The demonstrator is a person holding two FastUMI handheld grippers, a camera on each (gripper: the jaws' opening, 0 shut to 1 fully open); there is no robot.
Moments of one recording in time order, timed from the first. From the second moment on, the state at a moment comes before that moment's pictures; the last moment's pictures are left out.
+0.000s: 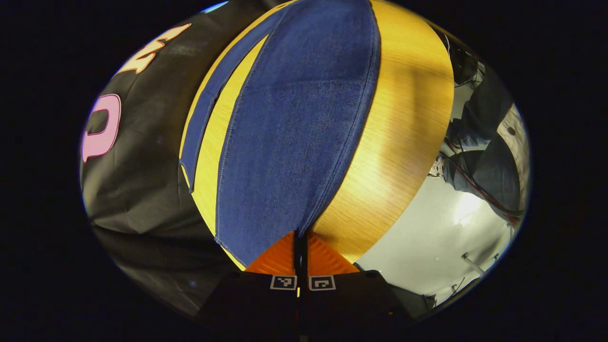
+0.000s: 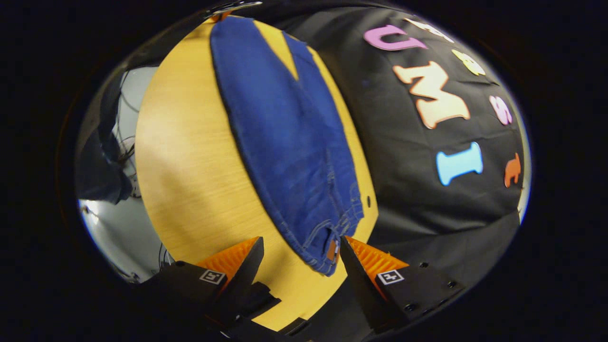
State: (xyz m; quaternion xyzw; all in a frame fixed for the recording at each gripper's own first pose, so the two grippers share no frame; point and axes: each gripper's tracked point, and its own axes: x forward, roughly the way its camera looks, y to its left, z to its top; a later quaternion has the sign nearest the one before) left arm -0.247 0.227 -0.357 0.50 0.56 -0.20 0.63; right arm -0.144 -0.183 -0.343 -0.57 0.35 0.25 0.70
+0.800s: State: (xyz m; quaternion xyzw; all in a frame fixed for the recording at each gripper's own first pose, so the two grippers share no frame) left arm -0.244 0.226 -0.359 0.49 0.58 -0.17 0.63; right arm -0.093 -0.181 -0.409 -0.64 0.31 0.29 0.64
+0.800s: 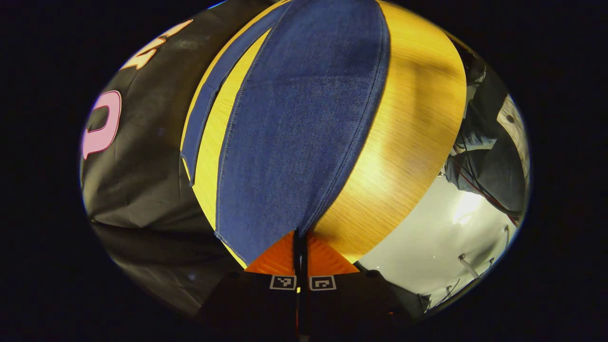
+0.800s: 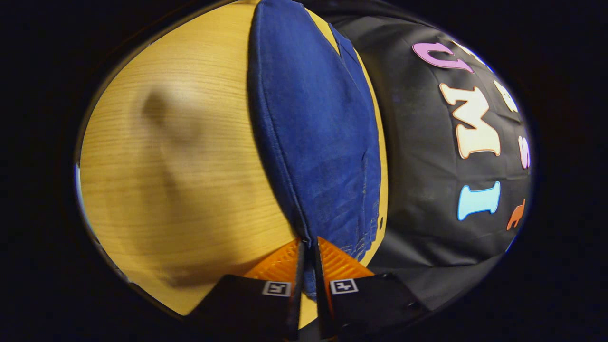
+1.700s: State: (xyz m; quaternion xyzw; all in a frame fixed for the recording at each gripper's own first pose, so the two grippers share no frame) left arm -0.141 0.189 -0.261 0.42 0.54 -0.03 0.73; right arm -0.011 -0.174 -0.296 -0.50 0.25 0.13 0.82
